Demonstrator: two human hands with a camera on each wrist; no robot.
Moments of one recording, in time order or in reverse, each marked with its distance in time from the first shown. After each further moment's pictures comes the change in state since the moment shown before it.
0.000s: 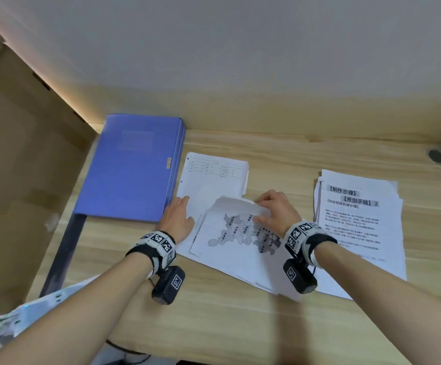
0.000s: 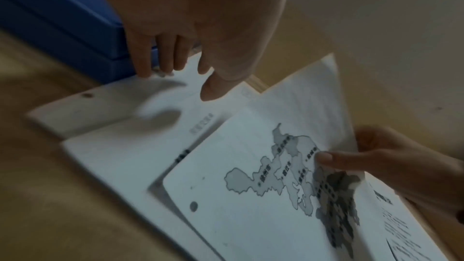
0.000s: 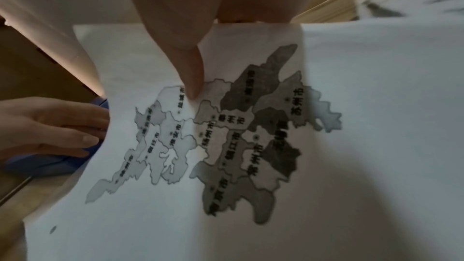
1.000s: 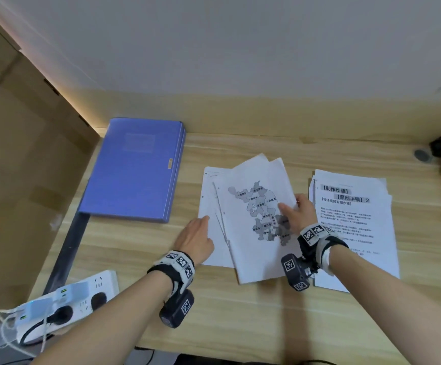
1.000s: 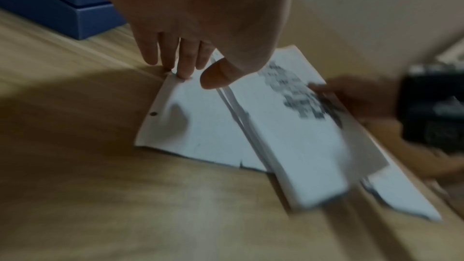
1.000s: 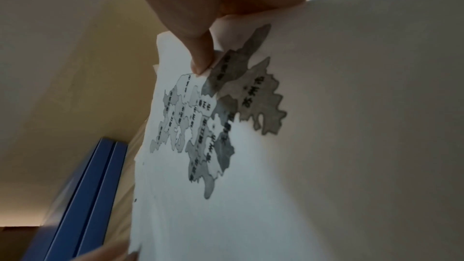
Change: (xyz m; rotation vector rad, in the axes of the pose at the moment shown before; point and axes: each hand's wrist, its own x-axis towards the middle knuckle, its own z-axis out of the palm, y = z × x) left_hand -0.061 0.036 0.030 0.037 -0.106 0.044; right_hand -0.036 0.016 -0.011 0.655 0.334 0.562
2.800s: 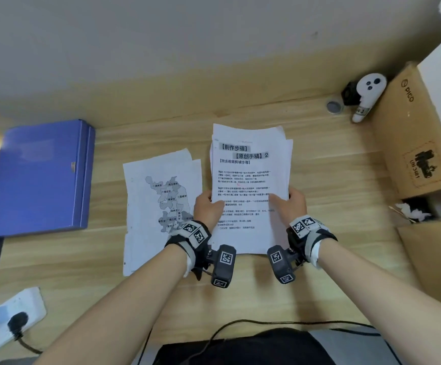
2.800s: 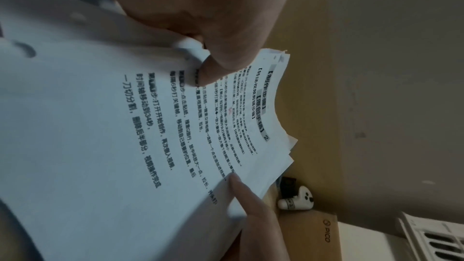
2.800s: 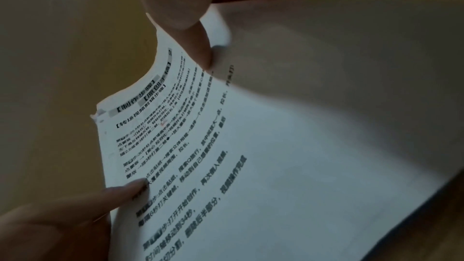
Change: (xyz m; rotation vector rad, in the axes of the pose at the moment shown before) left_hand 0.027 0.243 0.085 -0.804 -0.032 -0.146; right_hand 0.013 0.121 -0.164 0.233 0.122 0.130
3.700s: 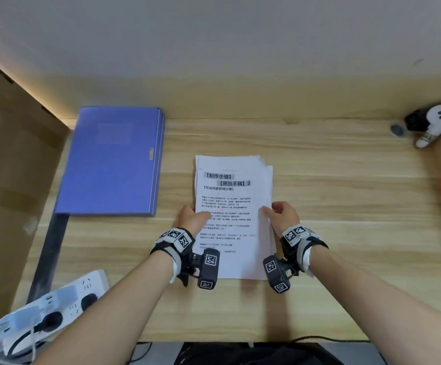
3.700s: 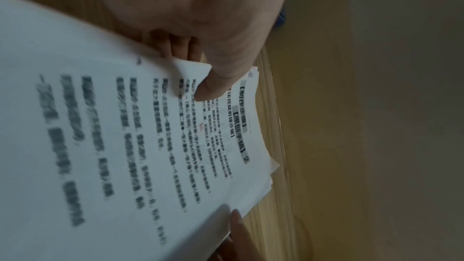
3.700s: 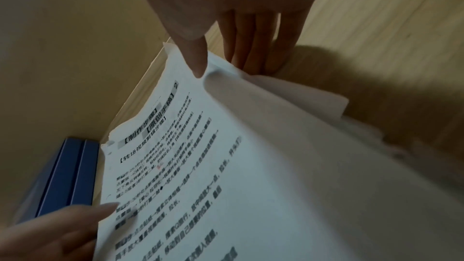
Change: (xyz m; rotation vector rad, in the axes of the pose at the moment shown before) left_hand 0.034 -0.101 -0.219 -0.115 0.073 -0.229; right_hand -0.070 -0.030 0.191 -0.356 -0.080 0.019
